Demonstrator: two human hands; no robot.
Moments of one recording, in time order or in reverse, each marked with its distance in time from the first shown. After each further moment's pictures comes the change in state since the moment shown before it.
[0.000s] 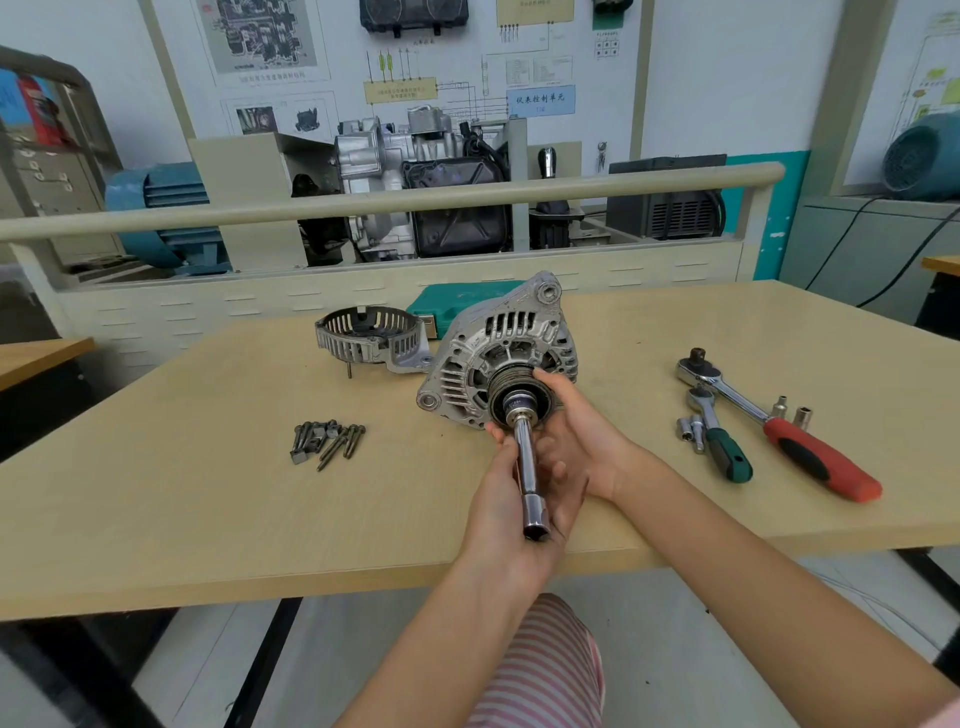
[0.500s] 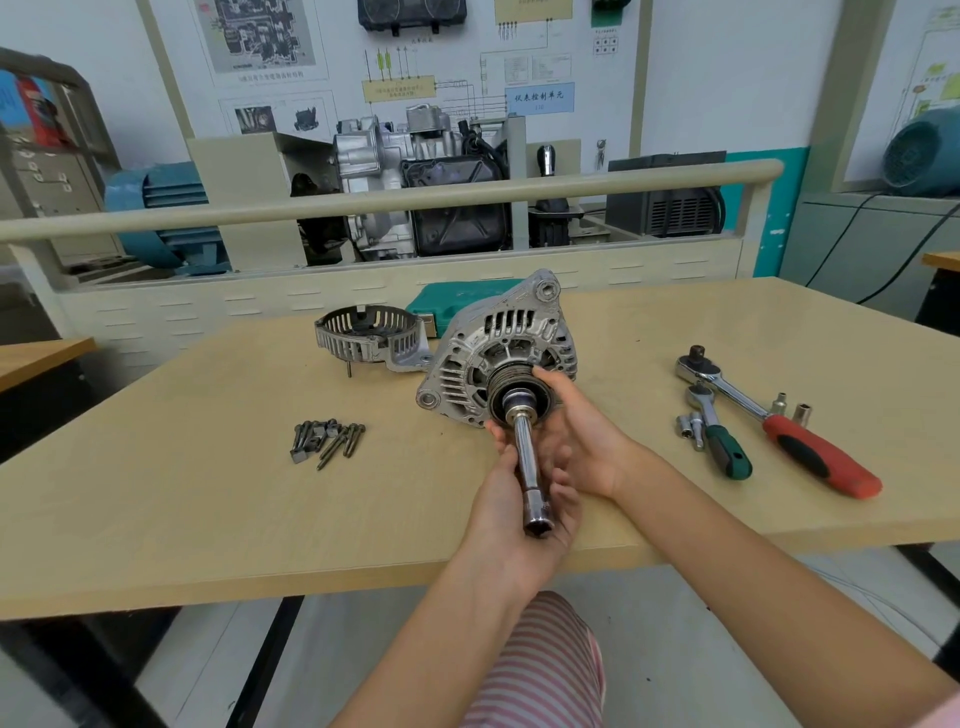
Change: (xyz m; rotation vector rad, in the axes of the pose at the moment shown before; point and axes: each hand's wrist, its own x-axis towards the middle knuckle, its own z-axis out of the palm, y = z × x) left_hand 0.004 0.000 -0.003 0.008 -0.009 -0.111; right_hand 0.000 0.000 -0.004 -0.023 -0.034 -0.009
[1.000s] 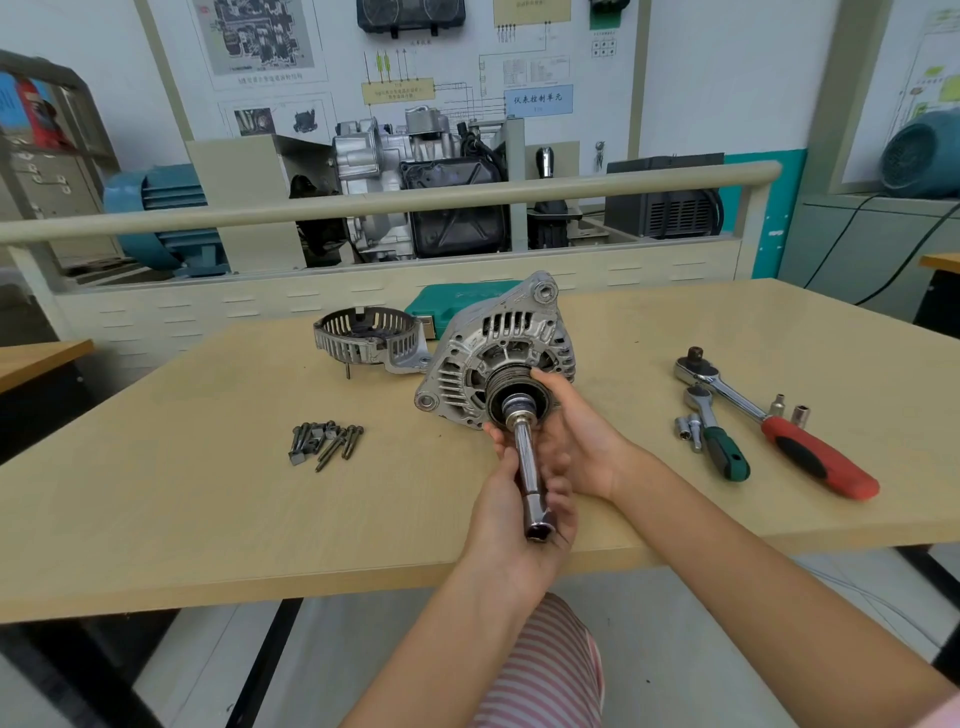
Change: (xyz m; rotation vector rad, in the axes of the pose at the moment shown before) left_hand -0.003 -0.002 0.000 -0.004 0.004 0.038; right_hand -0.003 0.000 0.004 0.017 0.007 0.004
